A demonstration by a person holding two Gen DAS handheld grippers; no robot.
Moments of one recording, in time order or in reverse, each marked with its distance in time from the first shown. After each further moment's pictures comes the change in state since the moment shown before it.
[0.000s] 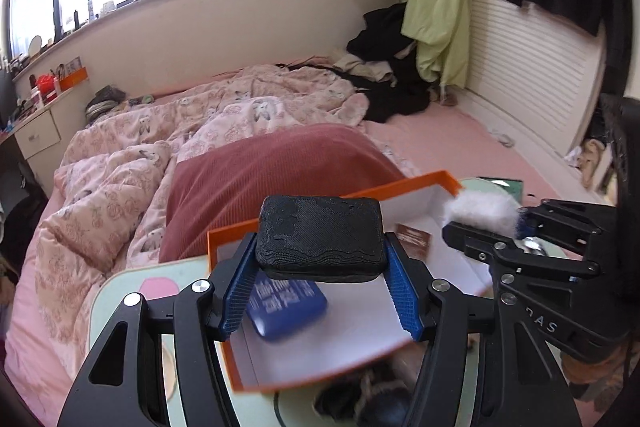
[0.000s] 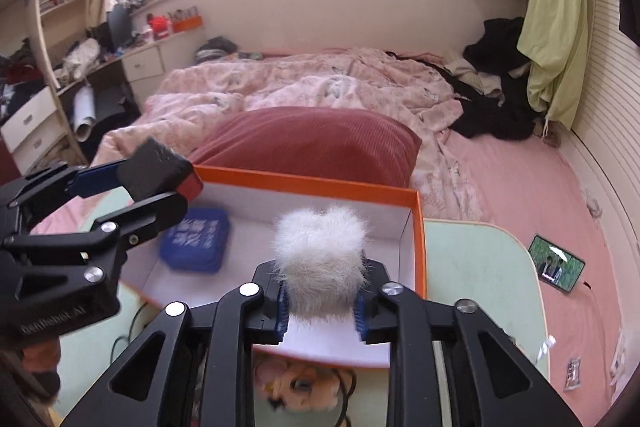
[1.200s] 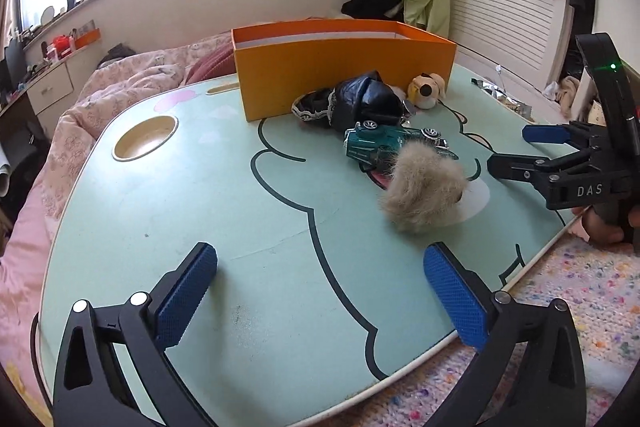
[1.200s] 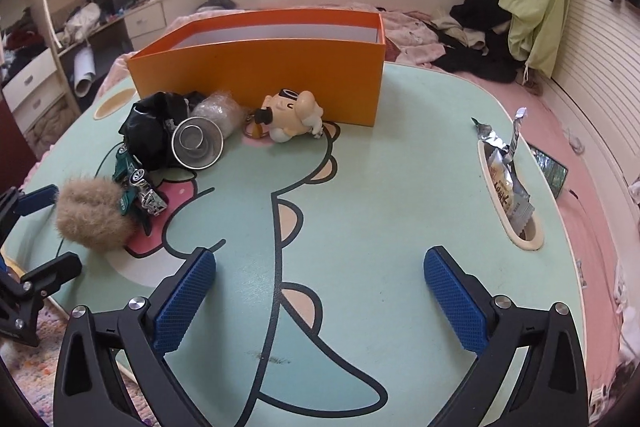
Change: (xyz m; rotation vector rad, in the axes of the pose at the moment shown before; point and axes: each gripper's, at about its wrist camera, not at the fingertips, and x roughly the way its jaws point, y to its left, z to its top) left arm -0.092 -0.018 -0.200 0.015 0.070 -0.037; right arm -0.060 -0.006 -0.172 -0.030 0.088 -0.017
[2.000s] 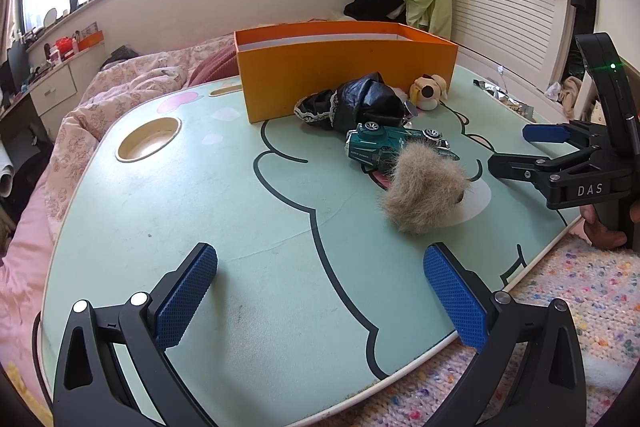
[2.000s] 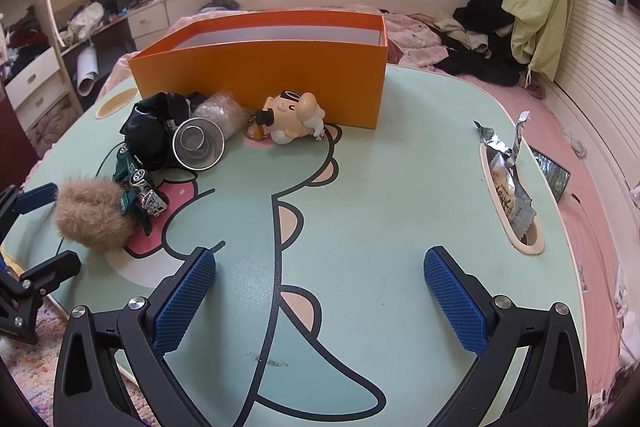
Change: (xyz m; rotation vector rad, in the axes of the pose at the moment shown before) left arm -0.006 -0.004 -0.004 0.010 -0.013 0.033; right arm -0.002 0.001 -0.002 -0.009 -0.007 0.010
